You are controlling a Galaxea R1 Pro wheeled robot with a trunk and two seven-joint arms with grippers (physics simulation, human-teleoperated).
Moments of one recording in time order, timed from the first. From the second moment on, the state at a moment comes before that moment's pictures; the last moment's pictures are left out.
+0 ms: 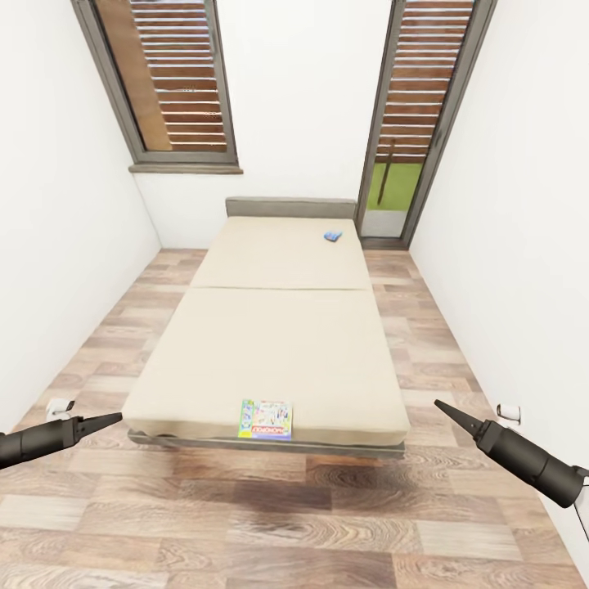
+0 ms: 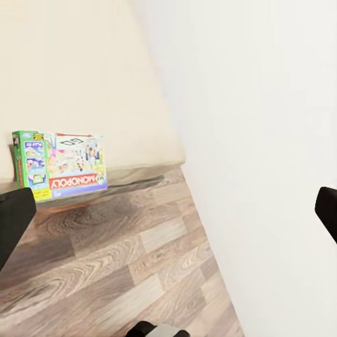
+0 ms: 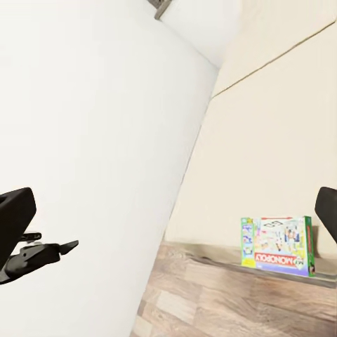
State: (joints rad) left arm -0.88 0.63 -0.01 -0.16 0.29 0.20 -1.57; right arm -0.20 -0.26 -0.42 -1.52 -0.67 0.78 0.94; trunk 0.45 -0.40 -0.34
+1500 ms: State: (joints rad) left arm -0.88 0.63 -0.01 -0.16 0.29 0.20 -1.57; right arm -0.20 -0.26 -0.42 -1.51 -0.67 0.78 0.94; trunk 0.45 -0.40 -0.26
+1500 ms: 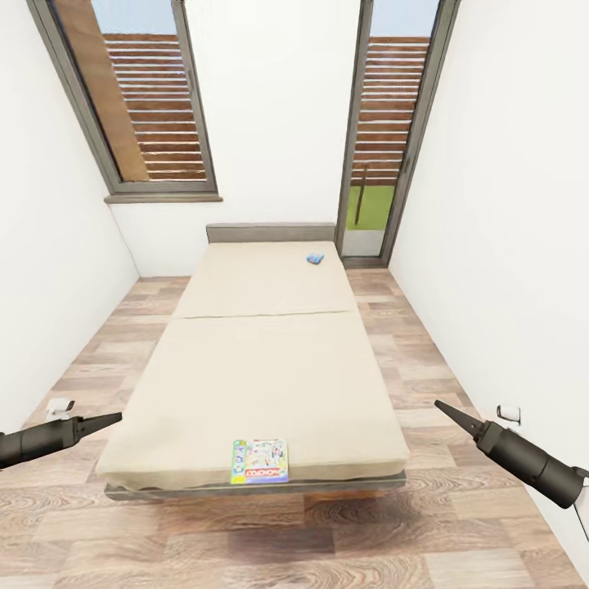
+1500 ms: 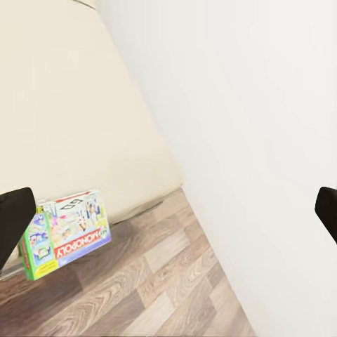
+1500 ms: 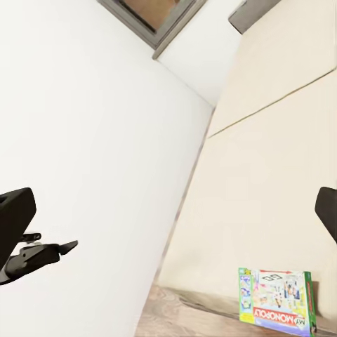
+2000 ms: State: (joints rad) left arm -0.88 0.63 -0.01 -0.16 0.29 0.20 -1.57; right arm -0.20 -0.26 -0.42 -1.51 -0.67 0.78 0.94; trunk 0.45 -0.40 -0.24
